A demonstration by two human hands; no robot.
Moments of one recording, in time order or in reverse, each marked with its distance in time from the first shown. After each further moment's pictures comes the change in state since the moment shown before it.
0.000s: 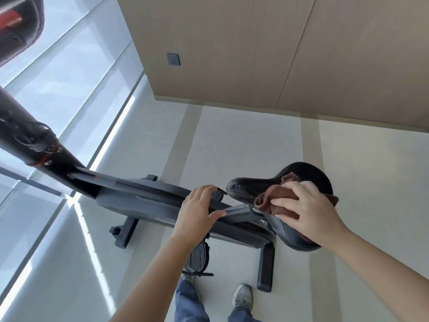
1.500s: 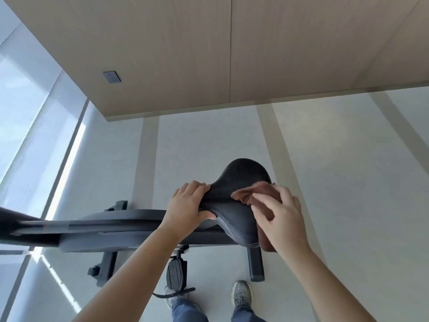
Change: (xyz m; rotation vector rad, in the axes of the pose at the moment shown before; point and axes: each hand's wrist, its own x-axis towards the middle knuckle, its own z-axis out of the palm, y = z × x) left_hand 0.065 0.071 0.041 0.181 -0.203 0.363; right_hand -0.046 0.006 0.005 0.241 0.425 0.650
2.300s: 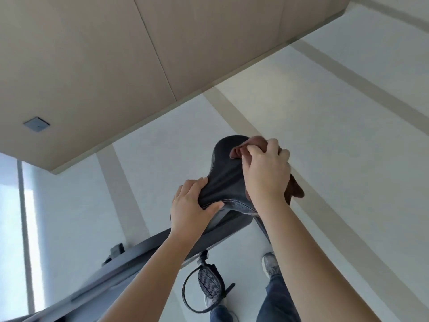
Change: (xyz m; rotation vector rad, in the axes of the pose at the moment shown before) left_hand 0.008 -0.029 0.002 -0.220 -0.053 0.071; right_hand 0.024 -0.060 0.042 -0.509 0.247 0.574
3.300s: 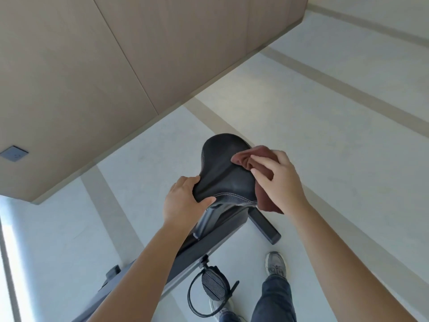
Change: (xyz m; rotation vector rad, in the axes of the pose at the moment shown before) left_hand 0.011 -0.004 -0.014 0.098 -0.152 0.063; right_hand -0.036 0.061 -0.007 0.550 -0.078 -0.029
